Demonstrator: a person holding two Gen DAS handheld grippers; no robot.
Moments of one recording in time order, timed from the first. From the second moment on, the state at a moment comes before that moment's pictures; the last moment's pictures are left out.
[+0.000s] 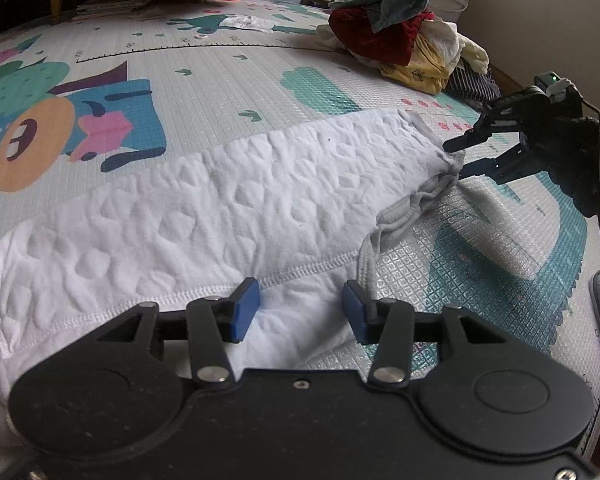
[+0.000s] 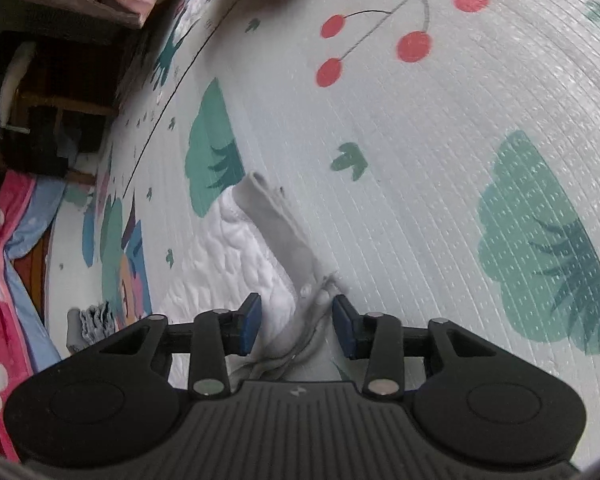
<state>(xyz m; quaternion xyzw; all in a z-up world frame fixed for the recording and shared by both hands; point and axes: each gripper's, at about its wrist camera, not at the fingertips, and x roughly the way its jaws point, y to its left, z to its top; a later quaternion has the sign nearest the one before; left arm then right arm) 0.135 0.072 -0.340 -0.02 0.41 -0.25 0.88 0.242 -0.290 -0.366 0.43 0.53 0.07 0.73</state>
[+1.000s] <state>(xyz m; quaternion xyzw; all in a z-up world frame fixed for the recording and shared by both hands) 0.144 0.113 -0.300 -0.17 0.39 -0.23 0.88 0.256 -0.094 -0.205 0.06 0.46 0.34 0.82</state>
